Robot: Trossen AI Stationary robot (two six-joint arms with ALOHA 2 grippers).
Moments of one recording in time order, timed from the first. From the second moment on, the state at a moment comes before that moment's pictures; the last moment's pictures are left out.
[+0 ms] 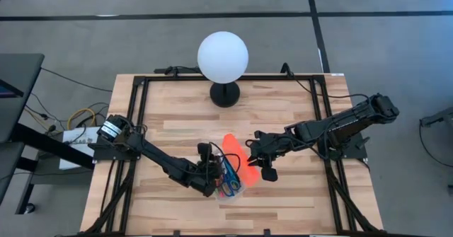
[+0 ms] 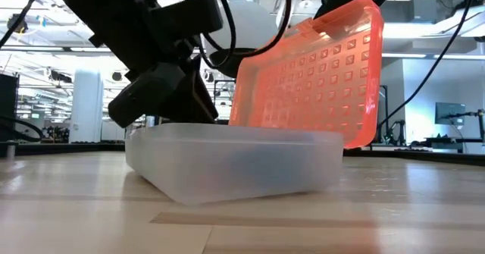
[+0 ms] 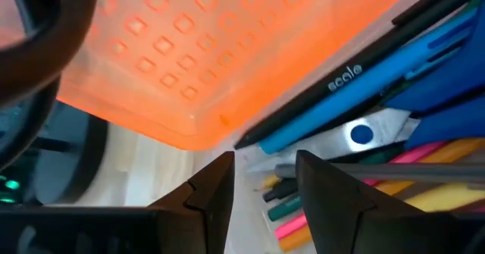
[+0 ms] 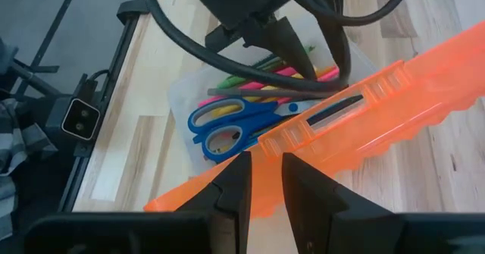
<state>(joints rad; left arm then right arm) -0.47 1.88 1.08 -0.28 -0.80 -0.16 0.29 1.42 1.02 -0.38 -0.06 0.20</state>
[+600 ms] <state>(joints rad) -0.56 1.85 1.09 -0.36 -1.04 -0.16 0.29 1.42 1.02 -0.36 -0.06 0.18</state>
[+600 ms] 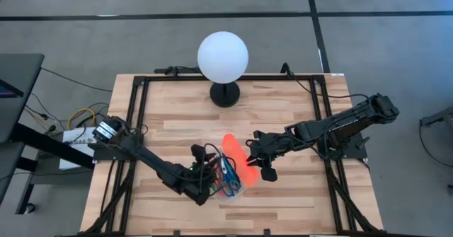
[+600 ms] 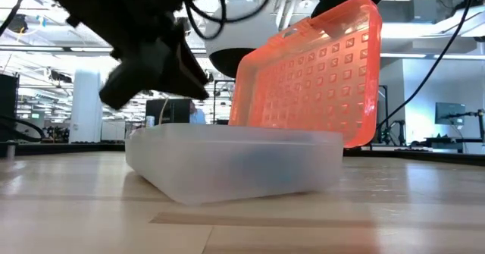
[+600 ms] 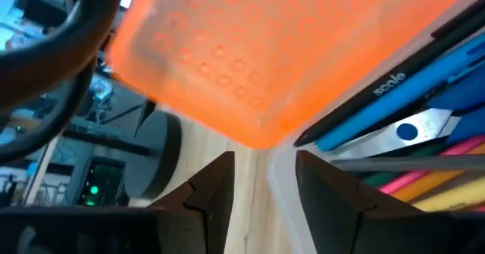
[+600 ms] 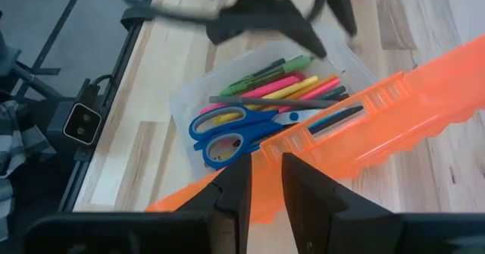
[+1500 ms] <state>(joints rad) -0.72 1.72 1.01 -0.47 -0.58 -0.59 0.29 1.42 1.02 -0.30 -0.06 0.17</state>
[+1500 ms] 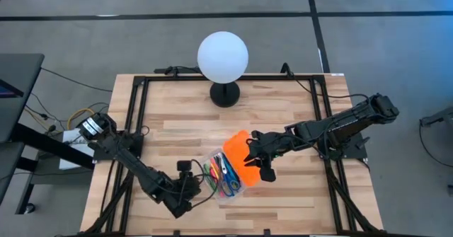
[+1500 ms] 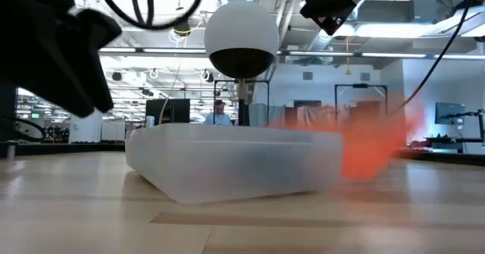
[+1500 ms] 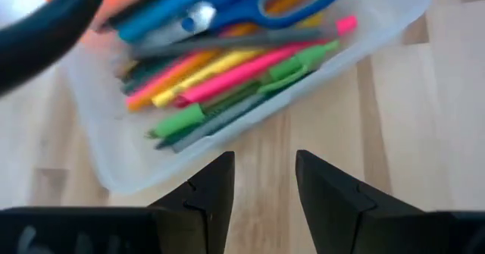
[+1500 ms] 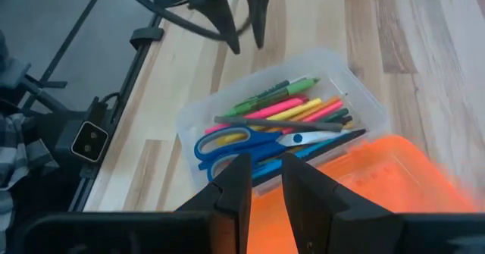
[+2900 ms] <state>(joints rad) -0.52 1.72 0.82 -0.22 -0.31 -0.59 0.12 1.43 0.50 -0.12 0.01 0.10</state>
